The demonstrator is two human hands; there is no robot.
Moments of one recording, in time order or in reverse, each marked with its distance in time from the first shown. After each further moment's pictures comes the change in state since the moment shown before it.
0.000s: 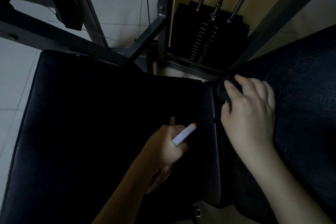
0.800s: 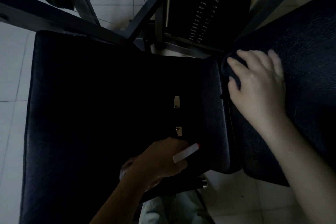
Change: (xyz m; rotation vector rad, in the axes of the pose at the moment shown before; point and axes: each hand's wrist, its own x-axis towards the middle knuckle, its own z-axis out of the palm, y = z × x) left_hand -0.059 -0.005 0.010 0.283 -0.390 0.049; right_hand -0.012 0.010 -0.001 -0.024 -0.030 -0.161
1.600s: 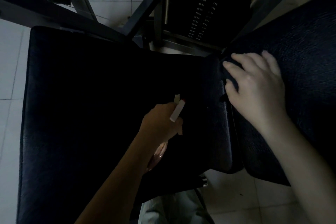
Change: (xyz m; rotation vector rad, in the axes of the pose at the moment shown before) left_hand 0.040 -0.033 -0.027 -0.241 0.452 -0.114; right_hand -0.001 0.000 0.008 -0.028 -0.028 -0.097
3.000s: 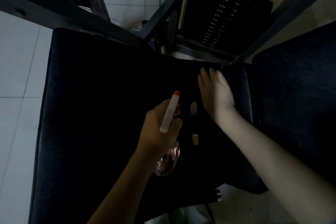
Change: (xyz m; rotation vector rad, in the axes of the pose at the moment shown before) left_hand -0.011 -0.026 -0.024 -0.482 0.316 0.108; right_hand 0.051 -0.077 0.113 -0.438 -0.538 -0.154
